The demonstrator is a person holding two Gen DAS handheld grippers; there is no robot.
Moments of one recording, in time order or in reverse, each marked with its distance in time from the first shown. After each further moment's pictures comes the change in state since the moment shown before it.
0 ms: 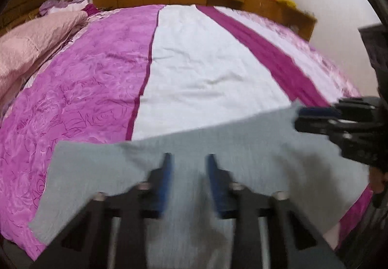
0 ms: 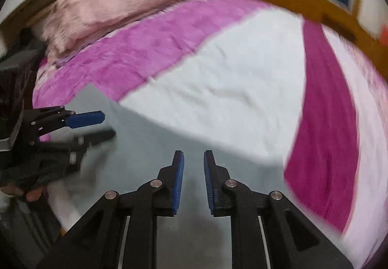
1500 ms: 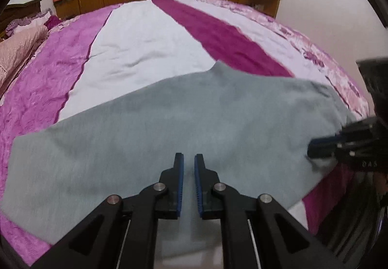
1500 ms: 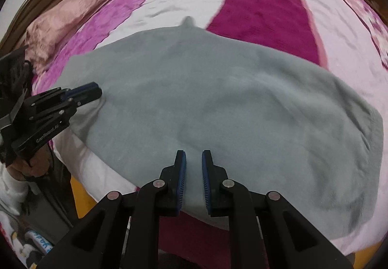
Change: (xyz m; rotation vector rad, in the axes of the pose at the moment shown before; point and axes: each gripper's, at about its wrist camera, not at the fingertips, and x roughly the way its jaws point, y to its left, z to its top) left arm 0.001 -0.108 -0.028 0.152 0.043 -0.137; right arm -0.062 -0.073 -0.142 0.306 0.166 0.029
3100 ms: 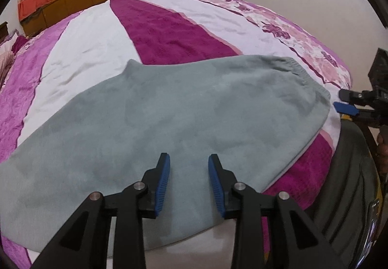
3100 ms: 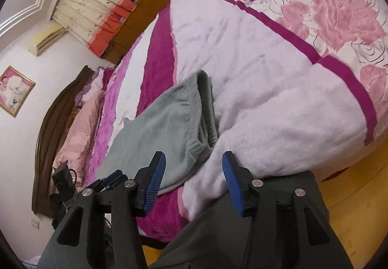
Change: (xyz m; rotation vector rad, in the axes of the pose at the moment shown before) left arm 0.012 -0.099 0.006 0.170 0.071 -0.091; right arm -0.094 -0.166 -0.115 0.654 -0.384 0.221
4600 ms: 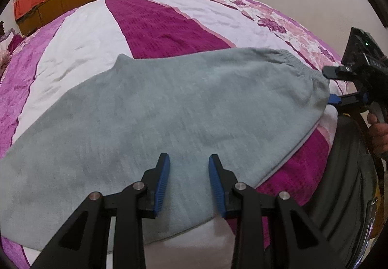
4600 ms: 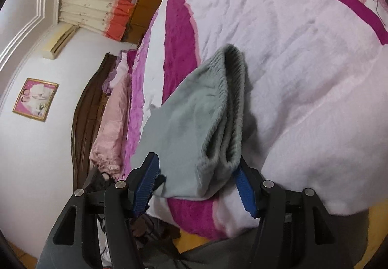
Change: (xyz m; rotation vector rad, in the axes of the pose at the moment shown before) left arm 0.003 -0.006 -0.004 0.009 0.016 -0.011; right arm 0.056 -0.004 0.028 0.094 0.224 0.241
